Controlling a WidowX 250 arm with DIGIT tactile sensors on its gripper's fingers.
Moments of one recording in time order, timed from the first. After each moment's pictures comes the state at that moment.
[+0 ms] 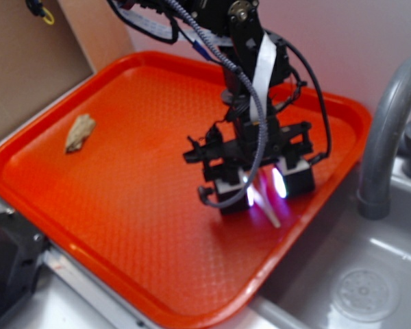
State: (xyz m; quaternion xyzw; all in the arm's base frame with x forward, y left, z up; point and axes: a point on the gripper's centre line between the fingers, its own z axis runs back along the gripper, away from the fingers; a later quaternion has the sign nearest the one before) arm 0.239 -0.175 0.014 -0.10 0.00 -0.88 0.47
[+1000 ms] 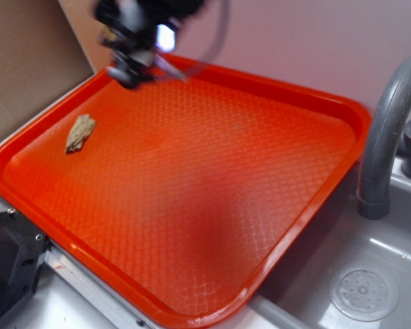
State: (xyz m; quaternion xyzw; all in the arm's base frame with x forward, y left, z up) arm 0.226 -0.098 0.177 0.16 0.09 -0.53 0.83
